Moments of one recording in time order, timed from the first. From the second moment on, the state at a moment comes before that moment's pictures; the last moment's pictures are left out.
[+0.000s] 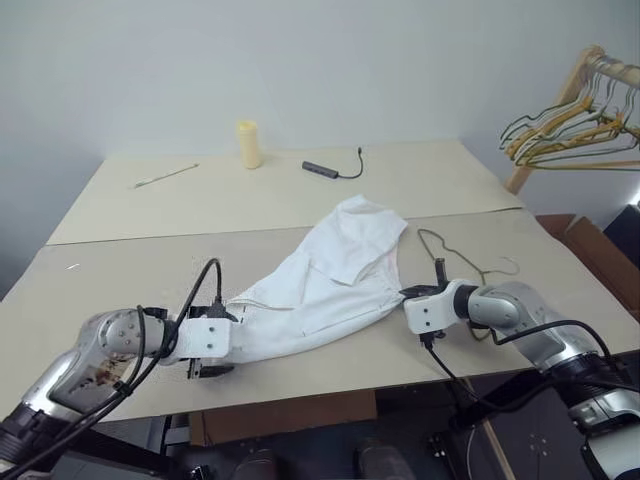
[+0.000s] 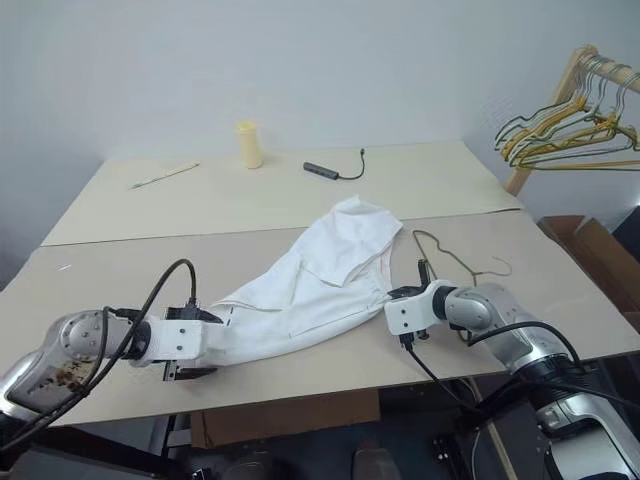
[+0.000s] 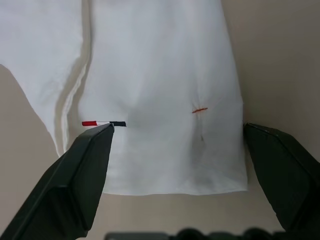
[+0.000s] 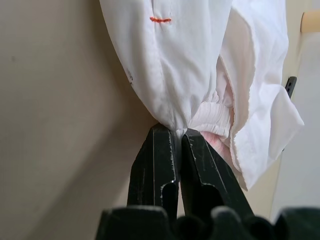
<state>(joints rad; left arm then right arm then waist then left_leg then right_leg) -0.11 0.98 -0.20 -0.20 0.16 0.06 -1.05 -0.45 -0.81 0.36 0.24 -0.49 -0.41 0.70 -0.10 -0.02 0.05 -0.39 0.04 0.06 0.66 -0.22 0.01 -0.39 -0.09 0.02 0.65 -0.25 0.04</state>
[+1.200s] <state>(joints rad) -0.99 0.70 -0.12 0.61 0.08 -0.10 -0.87 -1.20 -0.61 0.31 0.82 -0.16 -0.40 0.83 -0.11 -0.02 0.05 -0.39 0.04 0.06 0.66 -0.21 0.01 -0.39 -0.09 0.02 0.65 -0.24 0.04</state>
